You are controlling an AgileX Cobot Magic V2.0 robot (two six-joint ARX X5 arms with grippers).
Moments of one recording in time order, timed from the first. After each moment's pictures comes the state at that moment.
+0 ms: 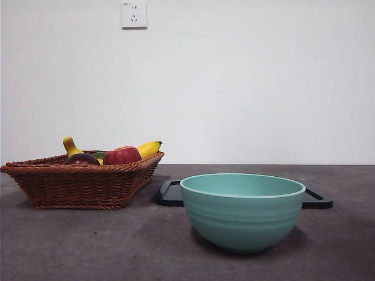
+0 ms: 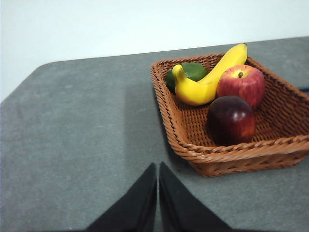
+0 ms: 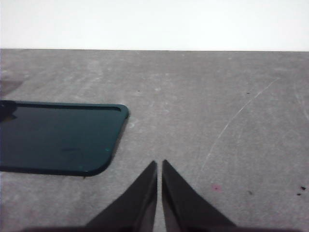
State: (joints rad) left arm -0.01 0.01 0.03 -0.18 0.10 0.08; right arm -0.07 0.01 0.02 -0.16 -0.16 0.06
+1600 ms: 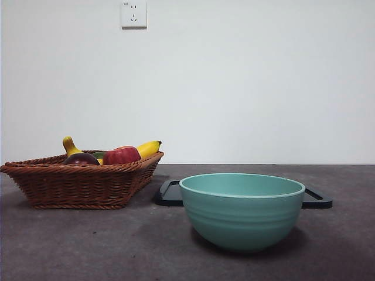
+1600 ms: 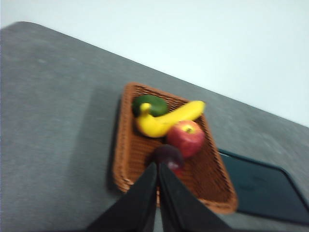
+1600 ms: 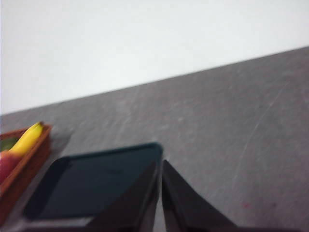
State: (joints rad) left arm -0.01 0.12 0.41 -0.46 0.19 -0.37; right arm -0.07 0.09 0.44 -0.49 -0.21 0.29
